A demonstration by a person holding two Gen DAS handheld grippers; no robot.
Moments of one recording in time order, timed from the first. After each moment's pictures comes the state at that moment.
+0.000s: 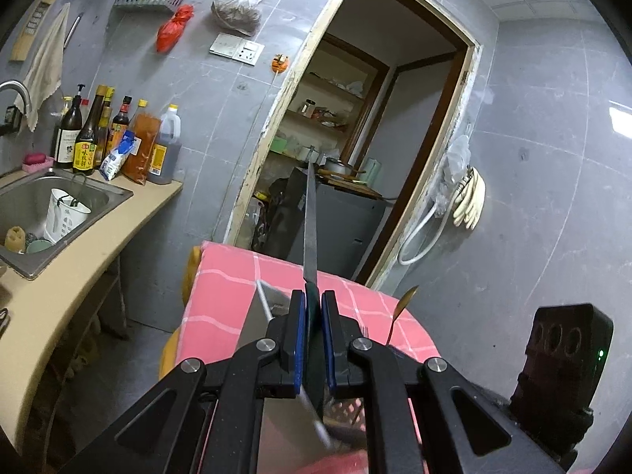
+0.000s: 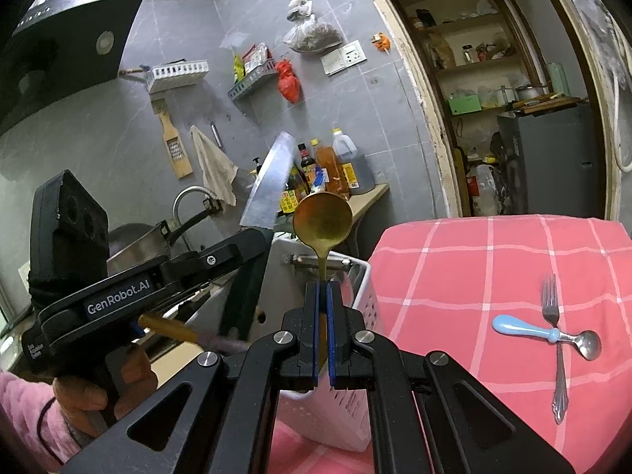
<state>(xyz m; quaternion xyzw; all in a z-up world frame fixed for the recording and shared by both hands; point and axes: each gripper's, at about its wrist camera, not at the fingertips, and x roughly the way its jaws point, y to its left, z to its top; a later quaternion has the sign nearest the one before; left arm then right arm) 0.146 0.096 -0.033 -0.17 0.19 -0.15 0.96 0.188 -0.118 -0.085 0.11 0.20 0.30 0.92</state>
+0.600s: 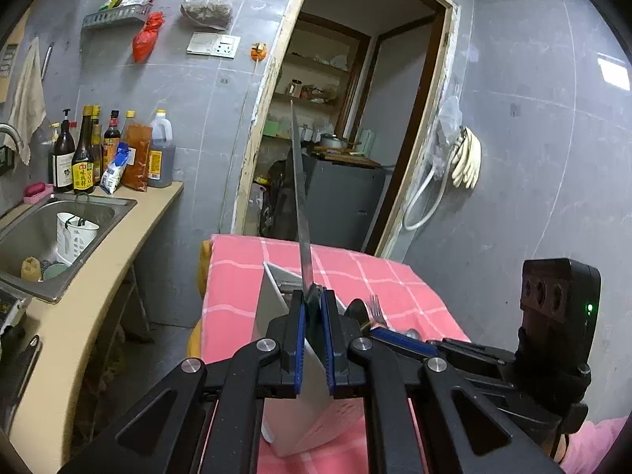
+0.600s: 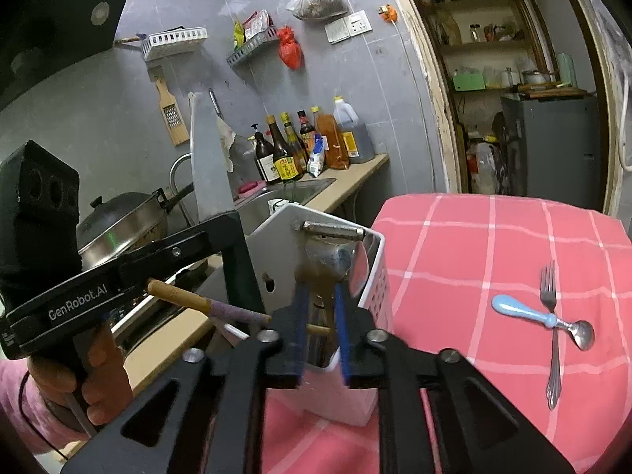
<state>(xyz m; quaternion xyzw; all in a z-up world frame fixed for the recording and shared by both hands) 0.129 0.089 -0.017 -0.10 0.23 -0.15 0.96 0.185 -0.103 -0.081 0.09 0.26 0.30 0.91</state>
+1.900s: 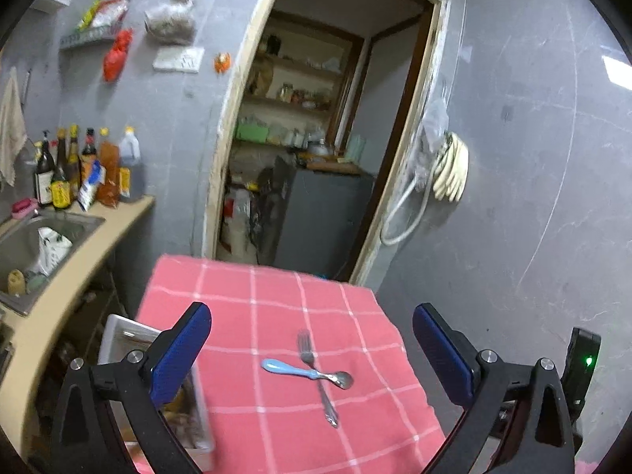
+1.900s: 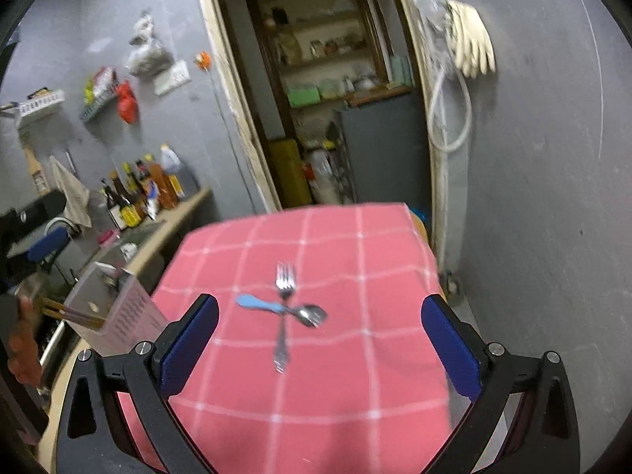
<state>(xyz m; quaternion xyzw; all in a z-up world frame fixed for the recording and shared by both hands) 0.153 -0.051 0.046 -0.11 0.23 -0.14 0.96 0.147 -0.330 -0.054 0.13 0.29 0.02 0.95</state>
